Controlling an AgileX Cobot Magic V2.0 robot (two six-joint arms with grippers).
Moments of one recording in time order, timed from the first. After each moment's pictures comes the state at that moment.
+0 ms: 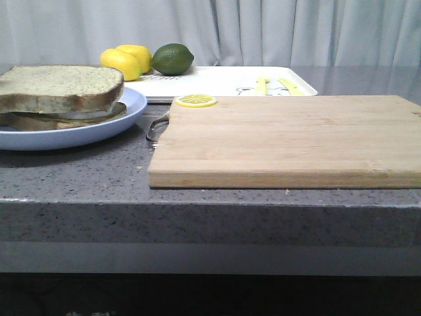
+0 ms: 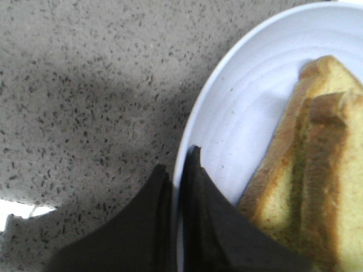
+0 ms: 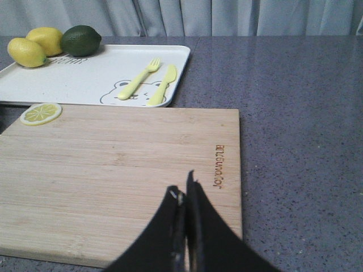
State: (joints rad) left arm 0.06 1.51 -1.07 -0.35 0.65 0.06; right arm 0.07 0.30 -0.36 0.19 0.34 -0.09
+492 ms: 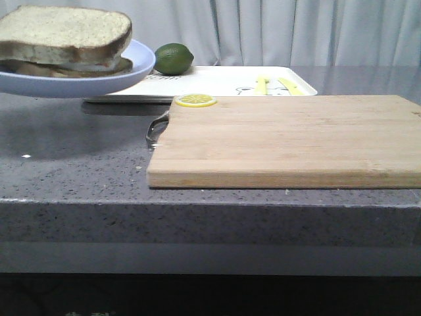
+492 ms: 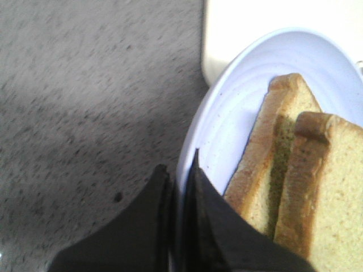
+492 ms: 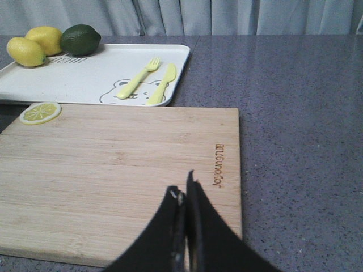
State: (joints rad) left arm 0.19 1.51 -1.28 -0.71 0.92 0.38; right arm 0.07 0.30 -0.36 0.20 0.34 -0.09
